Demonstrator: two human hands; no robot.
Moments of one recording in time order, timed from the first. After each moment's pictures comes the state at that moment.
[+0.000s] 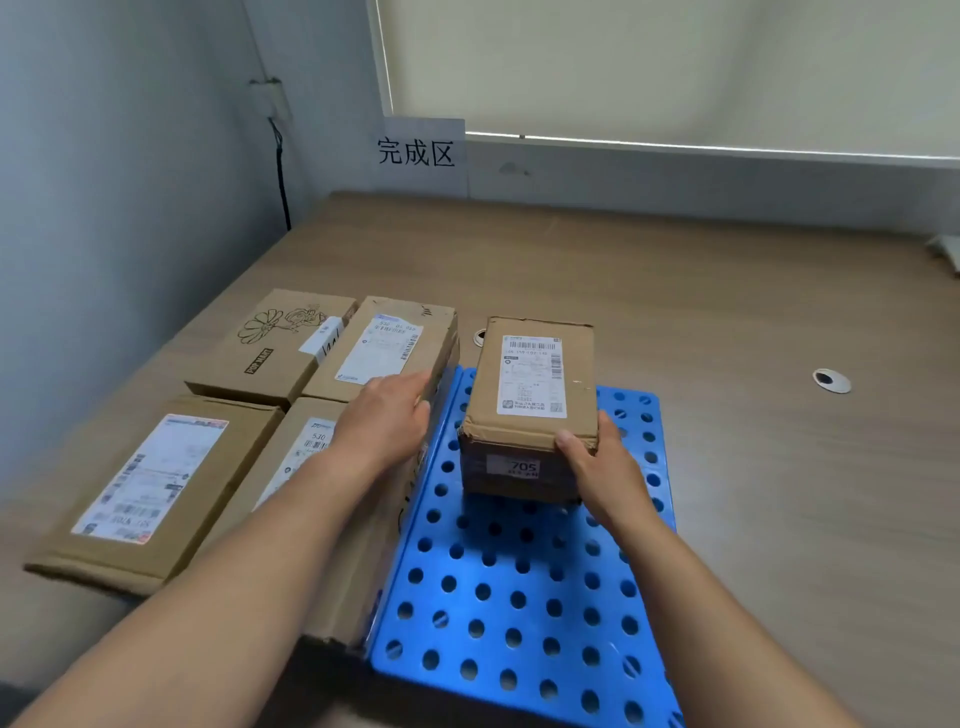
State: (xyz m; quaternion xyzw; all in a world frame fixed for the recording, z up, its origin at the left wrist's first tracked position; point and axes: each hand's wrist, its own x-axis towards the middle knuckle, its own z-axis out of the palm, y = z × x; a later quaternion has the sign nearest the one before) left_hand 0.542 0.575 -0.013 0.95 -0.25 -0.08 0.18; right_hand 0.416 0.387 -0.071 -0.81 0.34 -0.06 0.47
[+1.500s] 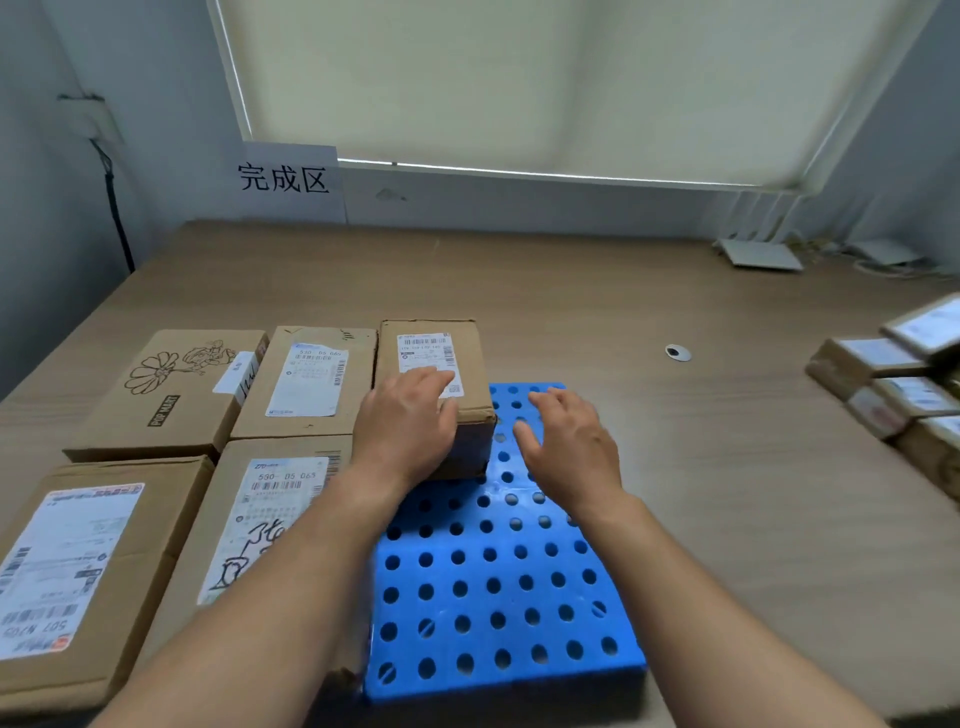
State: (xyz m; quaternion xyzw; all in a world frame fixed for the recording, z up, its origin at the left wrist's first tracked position) left_hand 0.517 0.553 -0.004 0.88 -0.41 0.02 0.25; right_hand 0.394 0.433 -0.018 -0.92 0.33 -0.16 0.12
